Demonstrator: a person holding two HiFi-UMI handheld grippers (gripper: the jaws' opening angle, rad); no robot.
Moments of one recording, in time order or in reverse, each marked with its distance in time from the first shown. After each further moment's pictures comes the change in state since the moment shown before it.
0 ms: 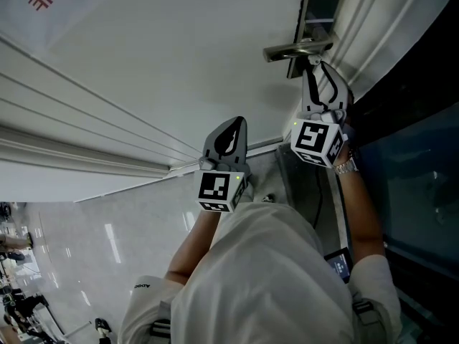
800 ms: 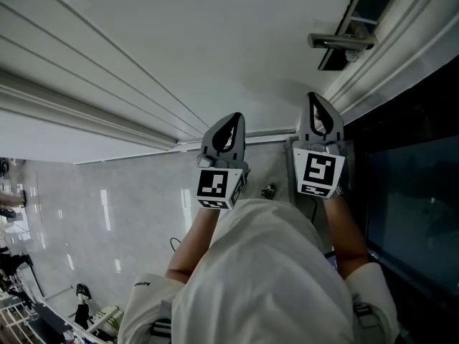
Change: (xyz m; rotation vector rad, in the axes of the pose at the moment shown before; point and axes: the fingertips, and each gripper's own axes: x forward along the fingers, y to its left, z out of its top) left arm -0.061 0.037 -0.014 -0.029 0.016 0.194; right arm -0.063 0.089 0.023 0.418 -0.064 0.255
